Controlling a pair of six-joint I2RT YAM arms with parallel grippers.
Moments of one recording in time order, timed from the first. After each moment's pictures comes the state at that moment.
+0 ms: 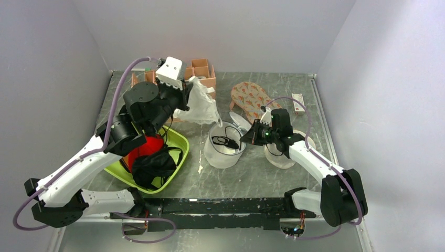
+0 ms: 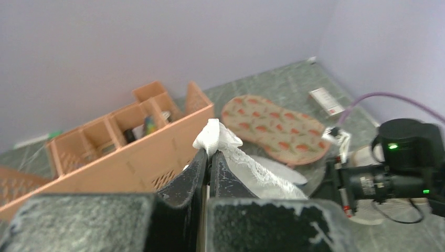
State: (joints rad) left arm -0.96 1.15 1.50 -0.38 -0.47 -0.05; right arm 0.30 1.21 0.63 -0.11 -0.54 0.52
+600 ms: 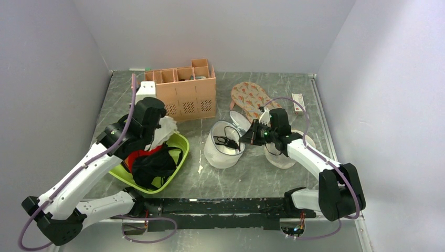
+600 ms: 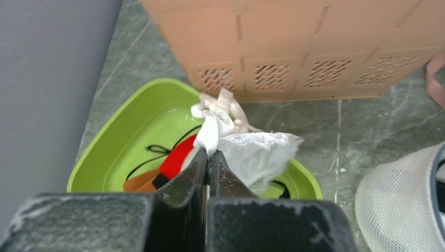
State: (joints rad) left arm -0.72 1.02 1.19 -0.79 -0.81 -0.35; right arm 0.30 1.27 0.63 -0.07 -0.56 0.52
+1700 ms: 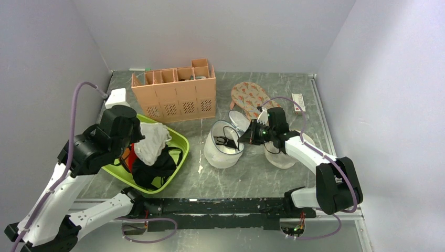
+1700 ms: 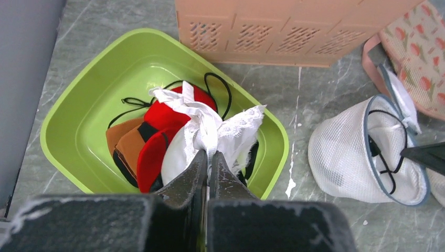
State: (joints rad) left arm -0.66 0.87 1.37 -1.17 -0.61 -0.59; right arm 0.31 1.33 0.66 -0.07 -0.57 0.52
